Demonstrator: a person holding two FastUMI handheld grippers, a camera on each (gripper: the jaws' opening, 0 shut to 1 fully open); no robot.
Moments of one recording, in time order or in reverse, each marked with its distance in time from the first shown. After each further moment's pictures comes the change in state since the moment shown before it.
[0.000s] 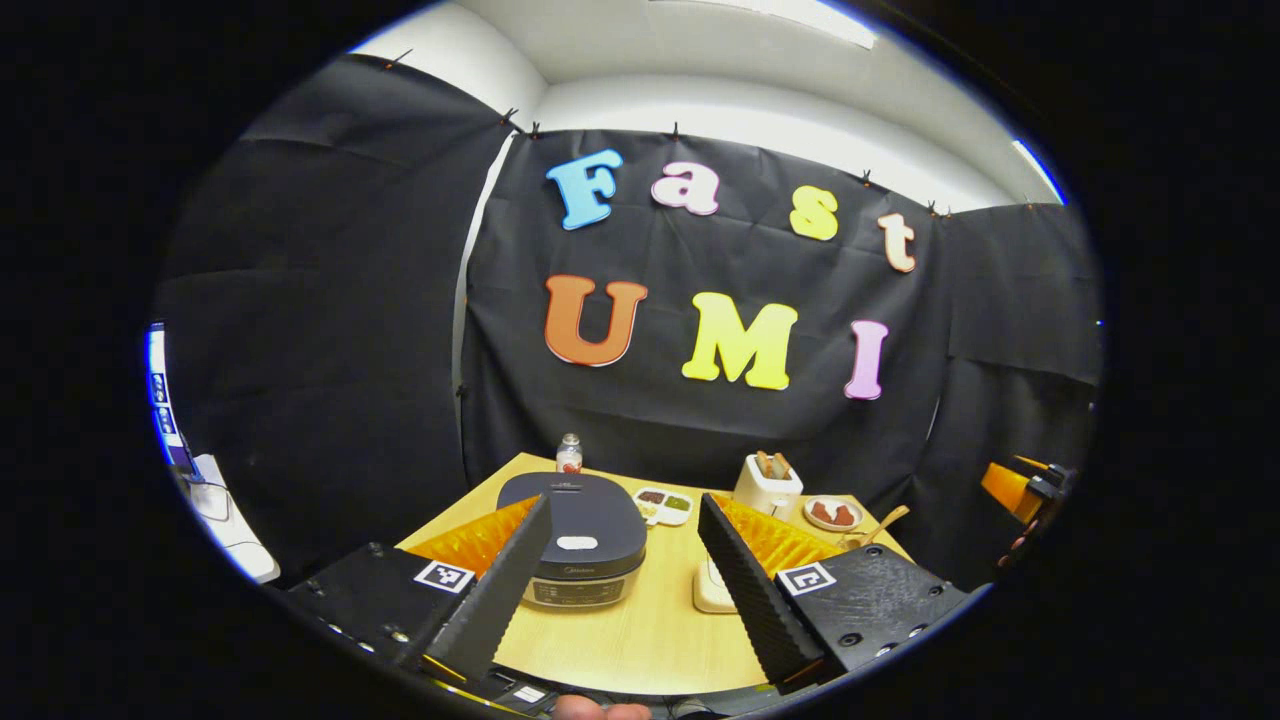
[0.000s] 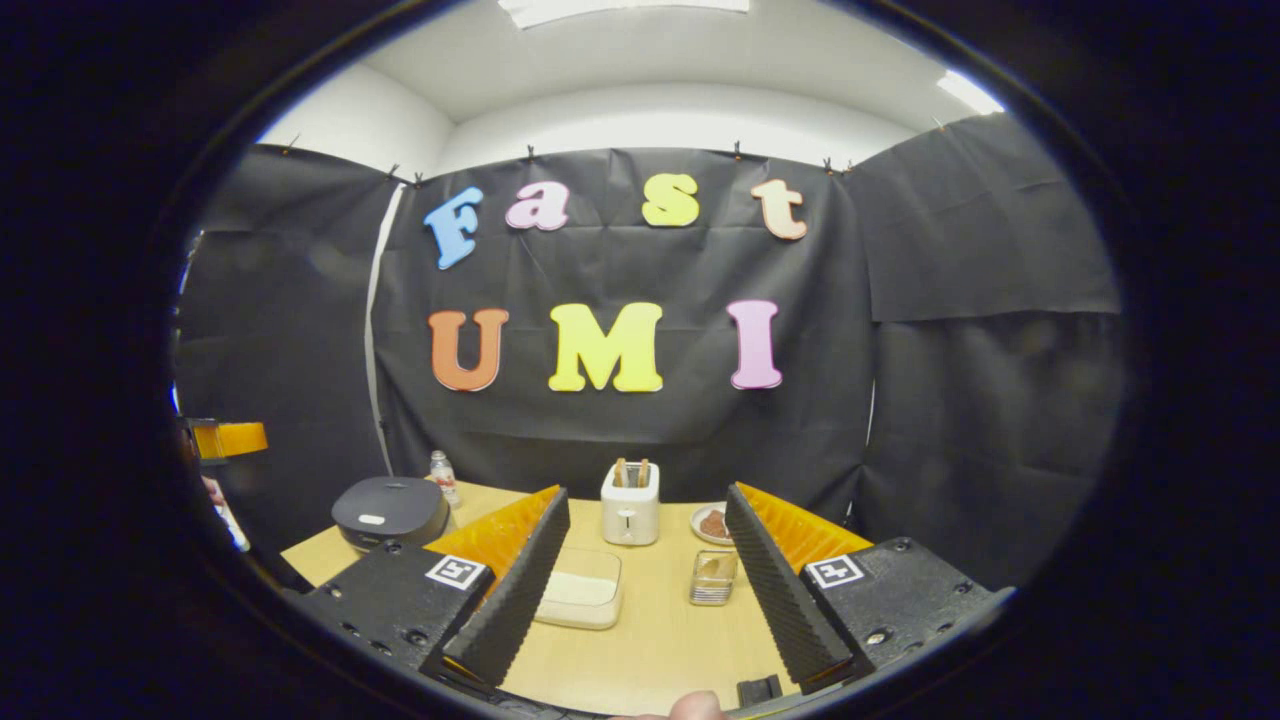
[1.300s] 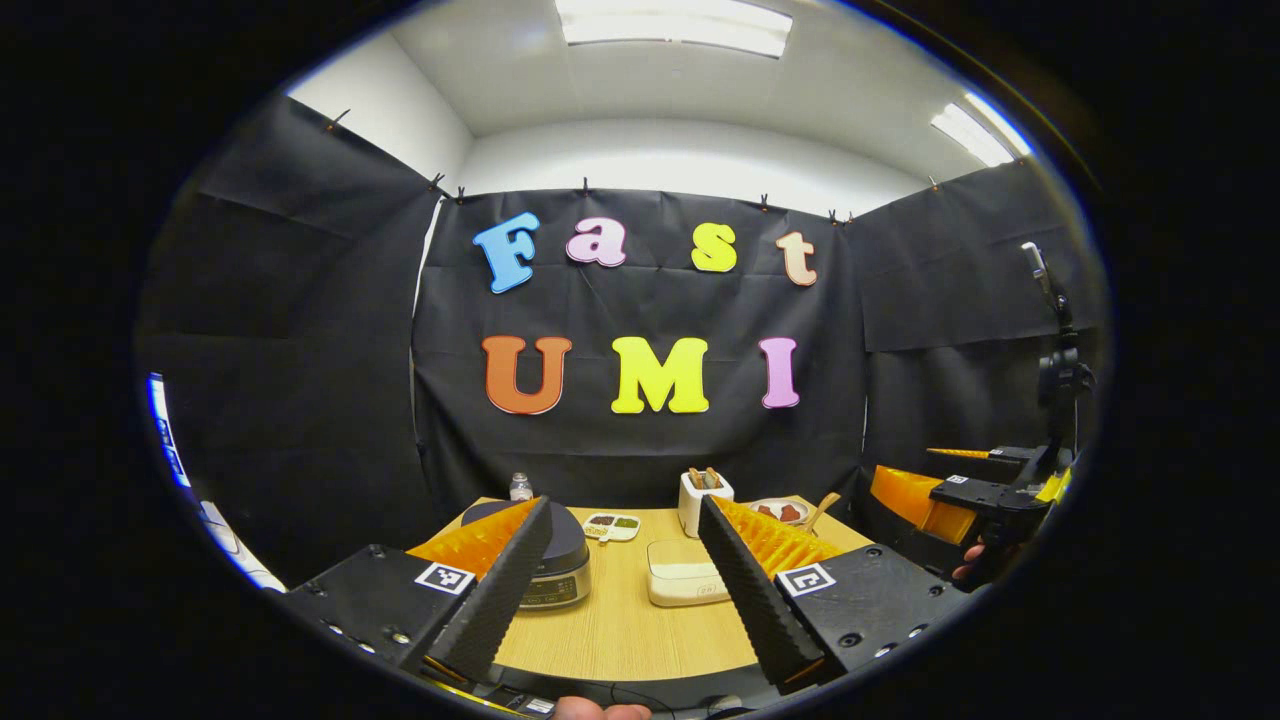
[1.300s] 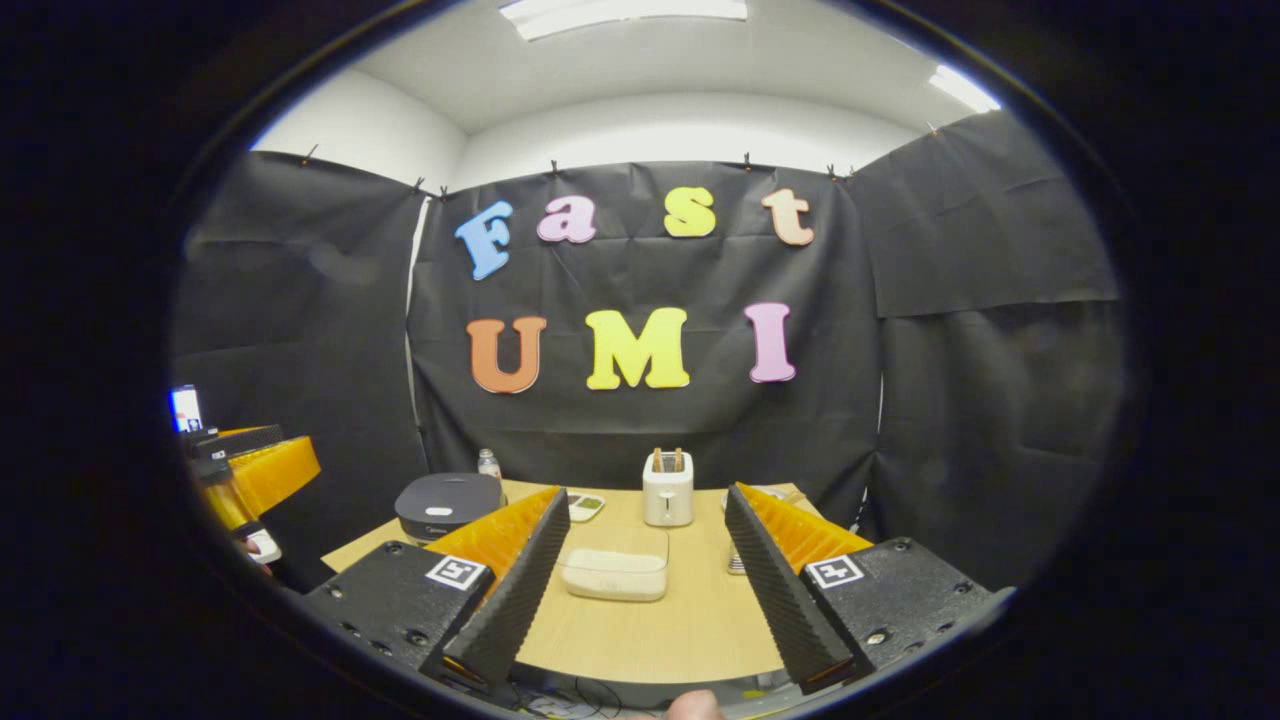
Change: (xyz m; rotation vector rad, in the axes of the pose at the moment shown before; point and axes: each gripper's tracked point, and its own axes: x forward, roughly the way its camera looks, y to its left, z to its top) left arm -0.092 -0.072 -0.003 0.128 -0.133 -0.146; right arm -0.085 0.056 -0.021 0.032 -0.006 0.036
